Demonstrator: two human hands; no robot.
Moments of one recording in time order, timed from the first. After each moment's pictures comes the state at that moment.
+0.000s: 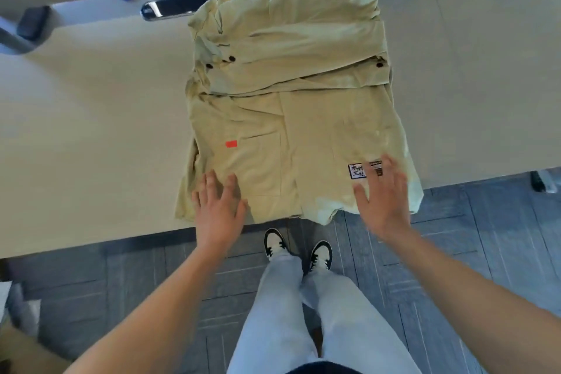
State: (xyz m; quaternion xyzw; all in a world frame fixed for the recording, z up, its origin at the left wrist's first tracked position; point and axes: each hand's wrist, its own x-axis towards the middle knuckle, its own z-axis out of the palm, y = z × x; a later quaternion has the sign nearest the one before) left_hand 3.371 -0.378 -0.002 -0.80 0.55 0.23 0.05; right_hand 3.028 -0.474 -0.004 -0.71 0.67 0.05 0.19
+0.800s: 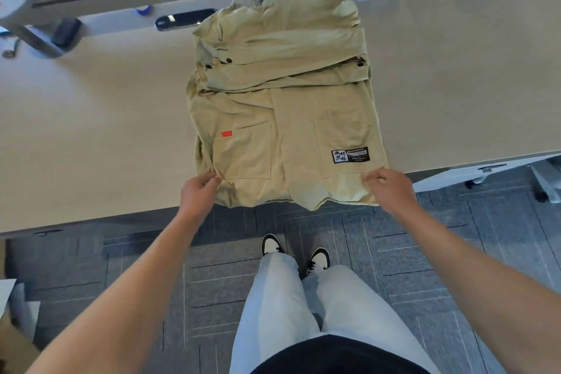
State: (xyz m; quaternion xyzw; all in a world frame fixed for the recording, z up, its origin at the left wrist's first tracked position) left_hand 3.361 -0.360 0.045 -0.82 0.27 0.42 -0.29; right_hand 2.961 -0.460 0.007 -0.59 0.70 -0.09 0.39
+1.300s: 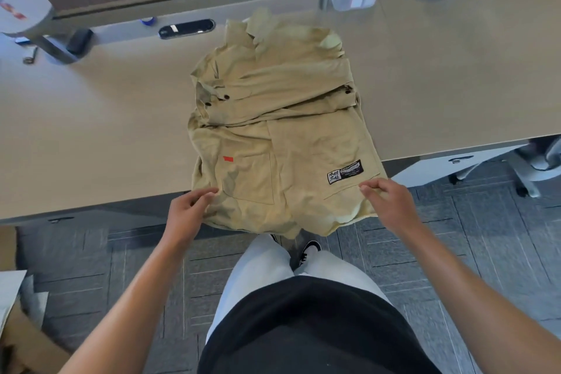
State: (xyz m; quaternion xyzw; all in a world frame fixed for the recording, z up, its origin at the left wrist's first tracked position) left_hand 3.310 -0.272 0.131 -0.78 0.28 0.43 -0.37; right_hand 2.909 -0.383 0.085 -0.61 0.64 -0.17 0.43
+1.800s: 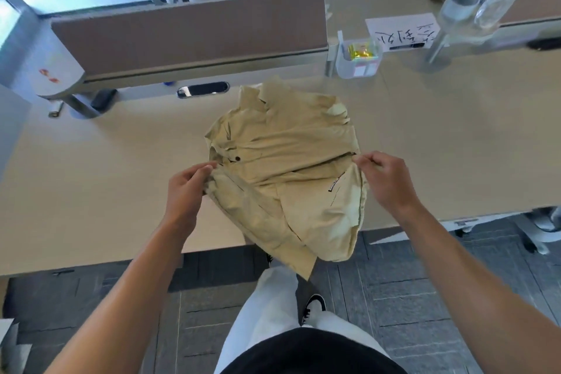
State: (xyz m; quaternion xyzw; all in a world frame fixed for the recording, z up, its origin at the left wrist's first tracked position) left_hand 3.349 -0.432 0.211 -0.72 0.25 0.41 -0.50; right_hand 2.988 -0.542 0.200 -0.61 0.61 -0.30 0.41
